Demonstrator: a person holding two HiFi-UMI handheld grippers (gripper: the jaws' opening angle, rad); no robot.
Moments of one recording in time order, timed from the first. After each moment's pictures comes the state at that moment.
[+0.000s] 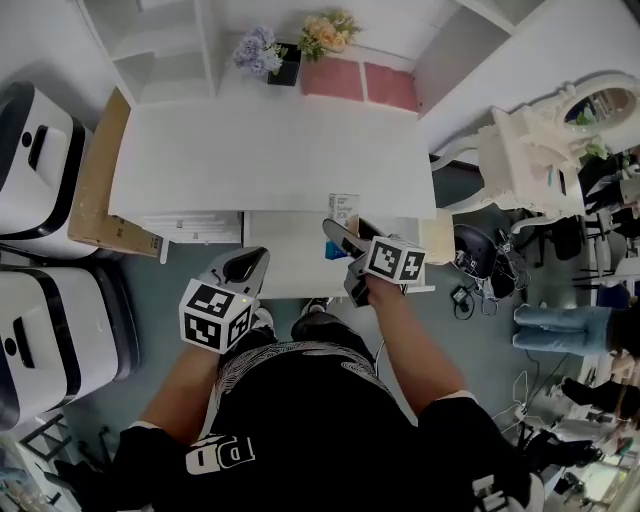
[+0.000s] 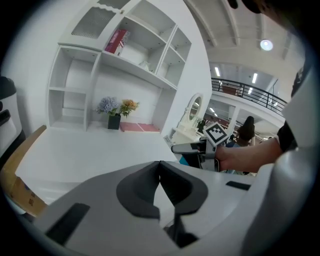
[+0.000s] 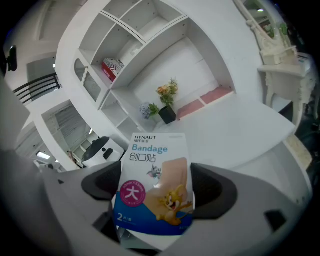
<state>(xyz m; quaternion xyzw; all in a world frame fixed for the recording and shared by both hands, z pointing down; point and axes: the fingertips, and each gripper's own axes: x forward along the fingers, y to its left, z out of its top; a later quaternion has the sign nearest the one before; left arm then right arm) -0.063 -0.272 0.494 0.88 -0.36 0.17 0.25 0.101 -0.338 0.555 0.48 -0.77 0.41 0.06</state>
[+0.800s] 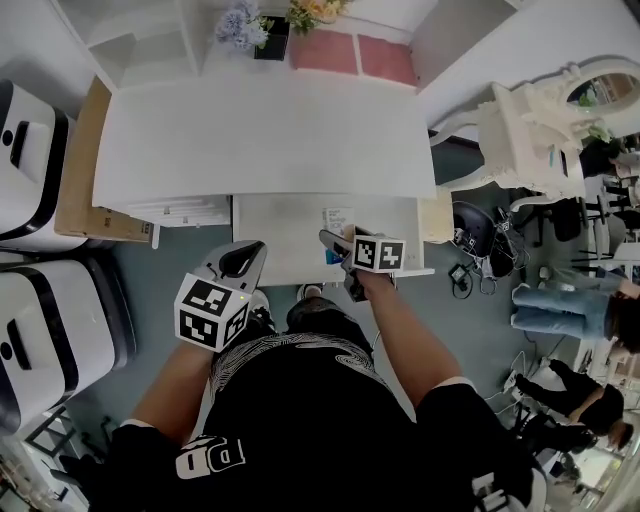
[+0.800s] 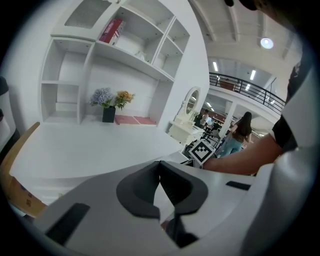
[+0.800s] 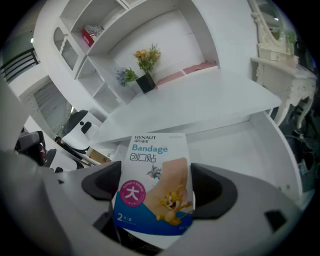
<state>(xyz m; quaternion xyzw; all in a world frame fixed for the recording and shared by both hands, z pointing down) -0.044 -0.262 0.517 0.88 -0.33 0.20 0.26 0.139 -0.290 0.691 0.49 -0.71 0.46 0.21</state>
